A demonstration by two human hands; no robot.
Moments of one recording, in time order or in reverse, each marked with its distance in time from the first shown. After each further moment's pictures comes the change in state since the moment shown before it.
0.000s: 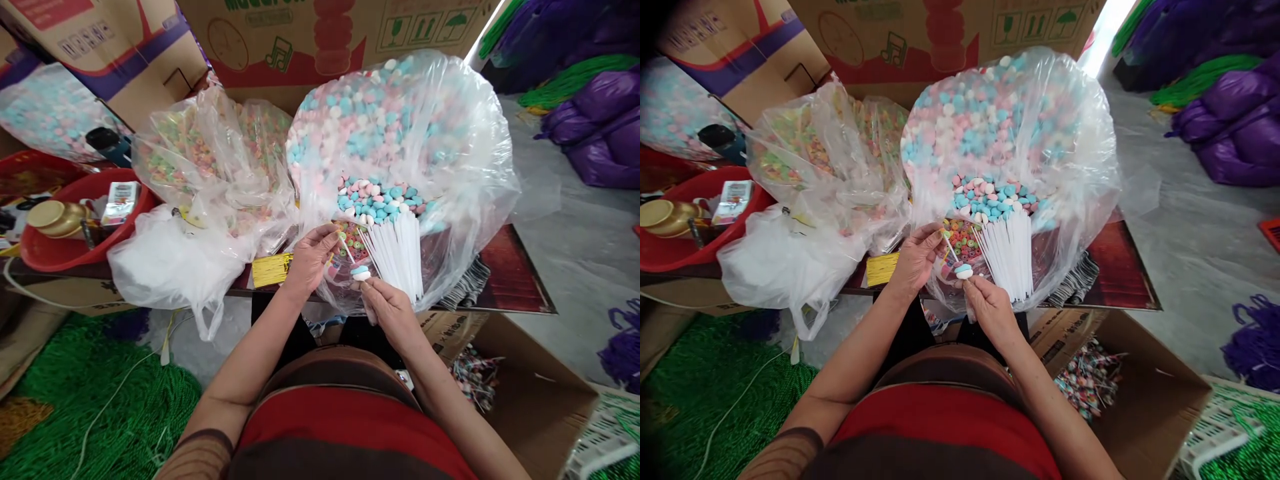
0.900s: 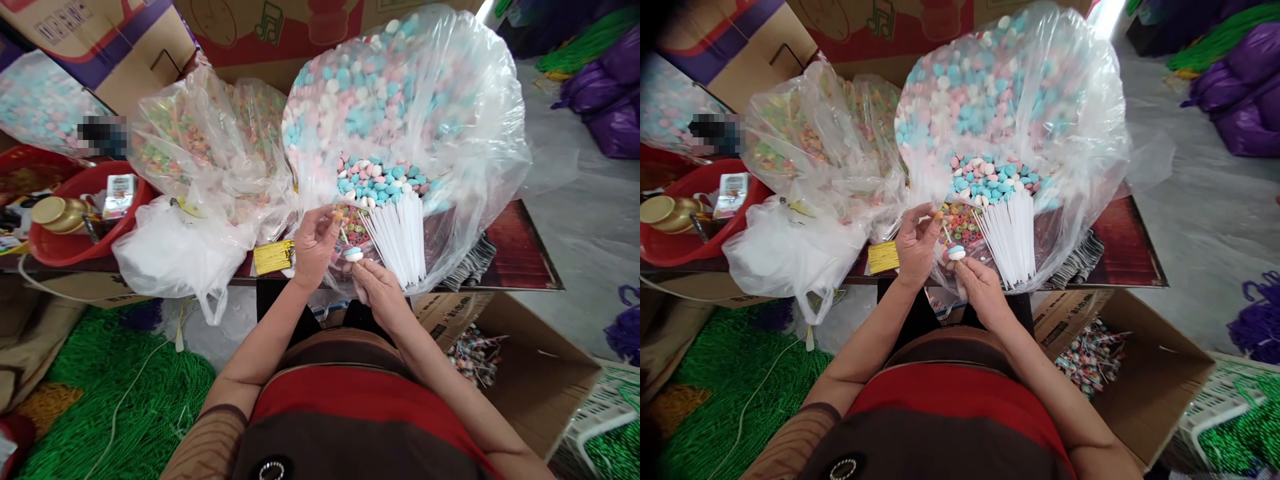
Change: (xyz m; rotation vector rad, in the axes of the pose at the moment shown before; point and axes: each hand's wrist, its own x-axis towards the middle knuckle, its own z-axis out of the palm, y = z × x) left_hand -0.014 -0.005 0.004 0.294 -0.002 0.441; right_hand 0.002 0.006 0.019 0.262 -0.021 0.047
